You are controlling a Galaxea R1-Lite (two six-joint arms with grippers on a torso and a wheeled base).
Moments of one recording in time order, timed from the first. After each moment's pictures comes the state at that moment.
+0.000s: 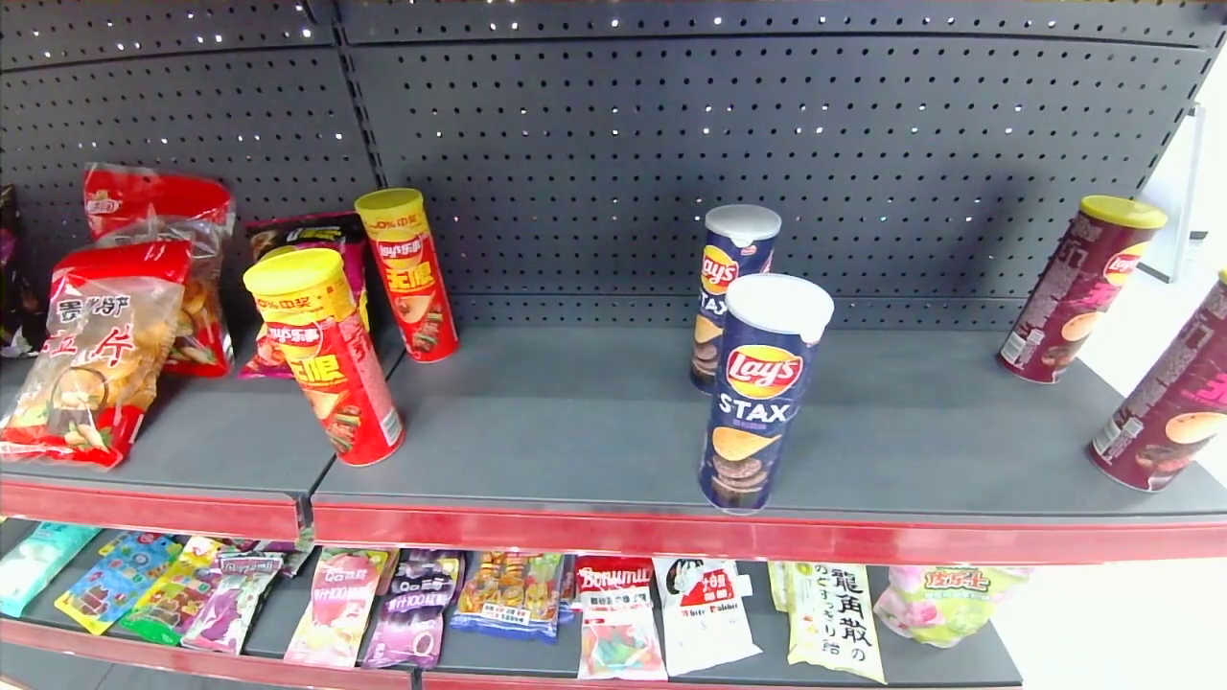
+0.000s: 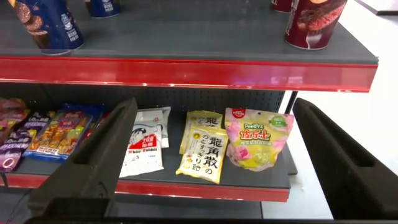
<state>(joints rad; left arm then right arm) 0.00 0.00 -0.02 0.00 0.00 0.00 0.00 0.00 0.00 0.00 0.01 0.00</state>
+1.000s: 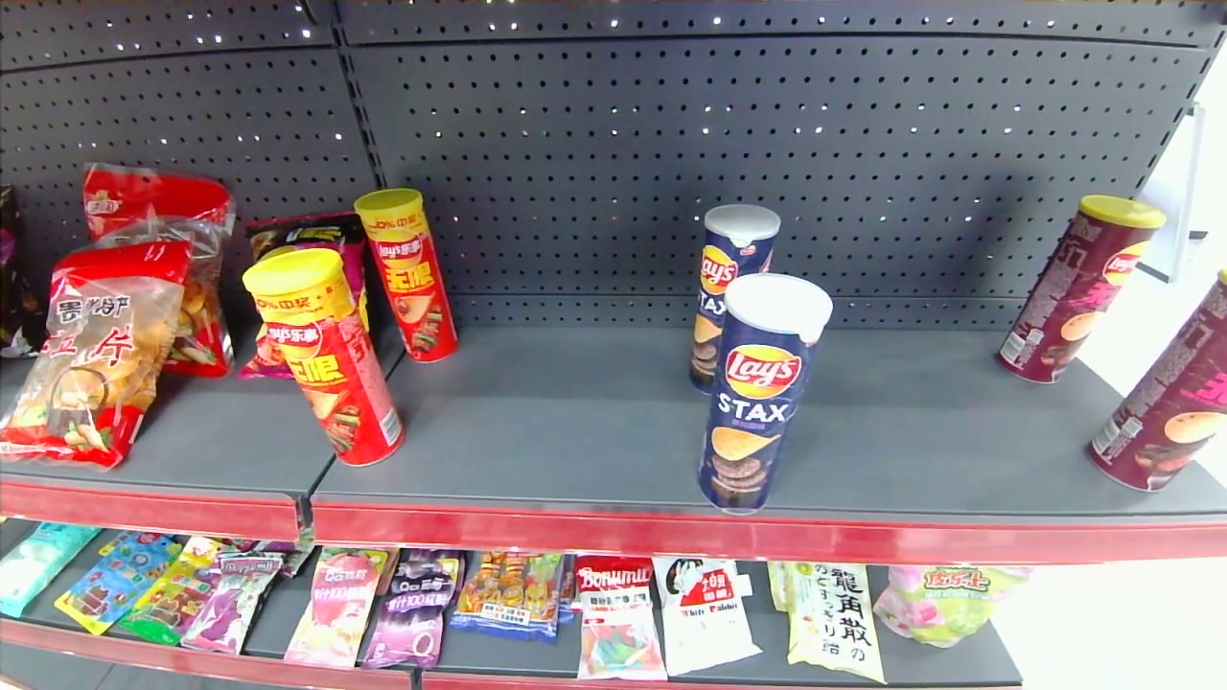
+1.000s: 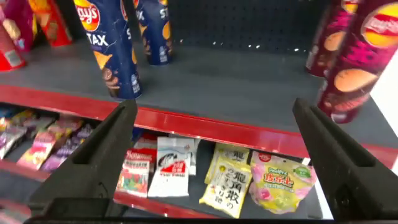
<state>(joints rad) 0.00 0.00 0.00 0.00 -0.01 0.00 0.10 0.30 -0.32 -0.02 0.12 -0.02</state>
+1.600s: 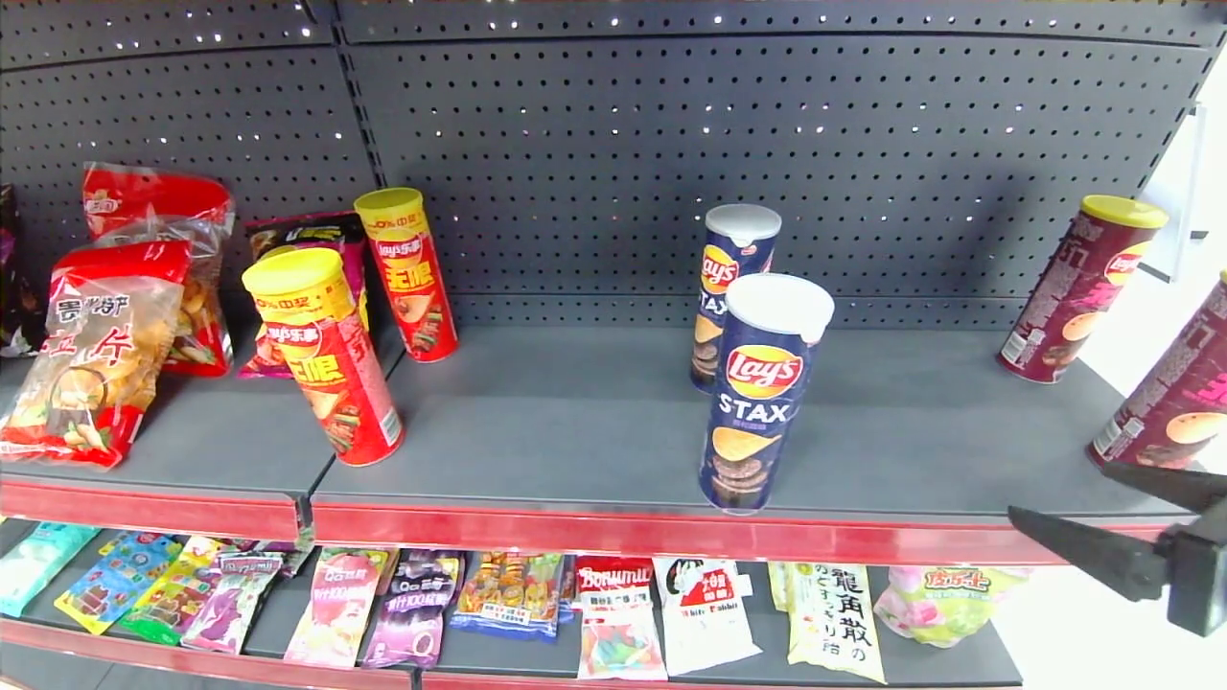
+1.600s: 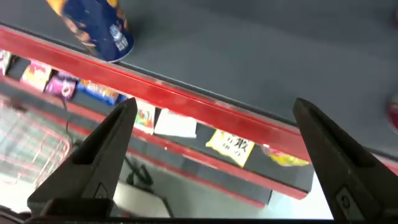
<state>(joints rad) 0.00 0.00 0.00 0.00 -0.01 0.00 0.18 1.03 -0.50 -0.09 0.13 -0.08</state>
